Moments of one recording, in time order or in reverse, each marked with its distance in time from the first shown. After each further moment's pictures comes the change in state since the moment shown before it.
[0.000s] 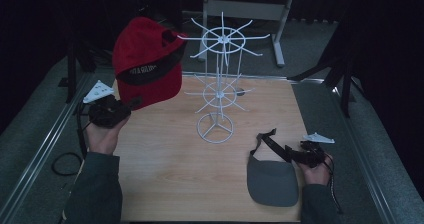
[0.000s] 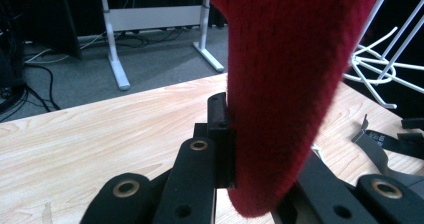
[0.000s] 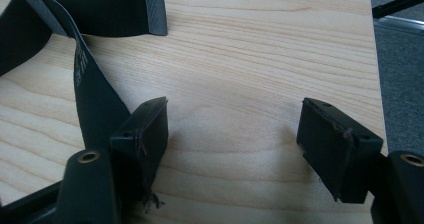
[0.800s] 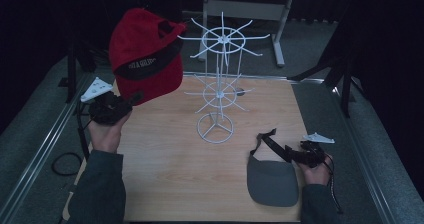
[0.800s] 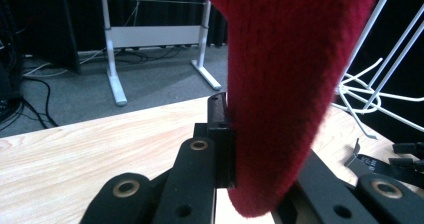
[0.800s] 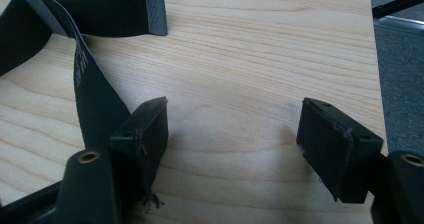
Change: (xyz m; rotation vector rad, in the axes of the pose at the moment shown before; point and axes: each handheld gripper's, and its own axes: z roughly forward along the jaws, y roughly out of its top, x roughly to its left) left arm -0.006 0.008 -0.002 -0.072 -0.004 -0.022; right arm 0.000 0.000 0.000 0.000 0.000 0.000
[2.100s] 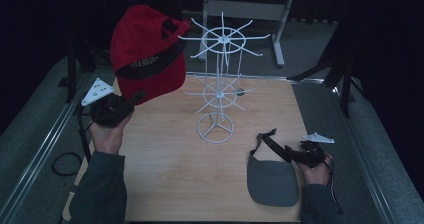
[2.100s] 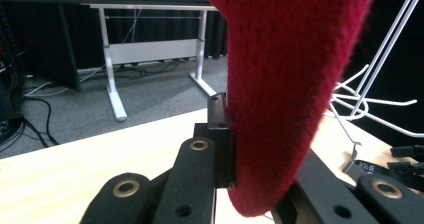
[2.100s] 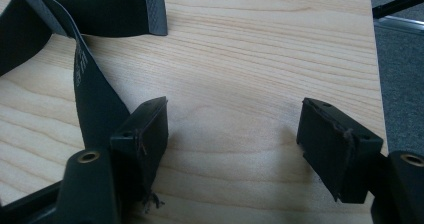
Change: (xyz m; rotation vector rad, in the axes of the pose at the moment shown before) left arm -0.011 0.002 -0.003 -0.050 -0.008 0.045; right arm 0.000 0.000 0.000 0.000 0.000 0.000
